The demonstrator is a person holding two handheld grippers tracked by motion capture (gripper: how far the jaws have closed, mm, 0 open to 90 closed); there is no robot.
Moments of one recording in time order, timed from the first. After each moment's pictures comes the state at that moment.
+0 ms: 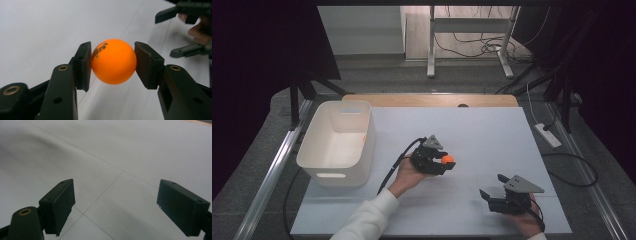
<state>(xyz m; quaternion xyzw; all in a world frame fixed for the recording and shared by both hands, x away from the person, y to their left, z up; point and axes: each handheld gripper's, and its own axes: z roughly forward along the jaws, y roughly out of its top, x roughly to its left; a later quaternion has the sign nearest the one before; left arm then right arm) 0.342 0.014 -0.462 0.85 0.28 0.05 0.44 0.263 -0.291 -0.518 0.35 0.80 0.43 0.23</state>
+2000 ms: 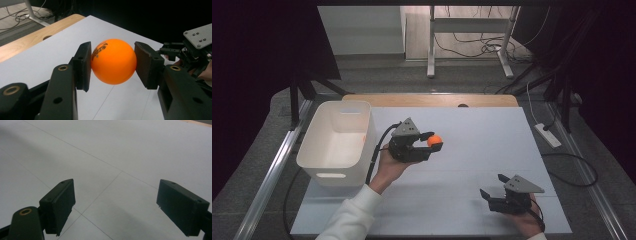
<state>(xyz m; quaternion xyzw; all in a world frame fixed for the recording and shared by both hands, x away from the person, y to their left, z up) 0.324 0.067 -0.399 0.80 0.28 0.11 0.53 0.263 -0.291 -0.517 0.35 0.80 0.43 0.24</state>
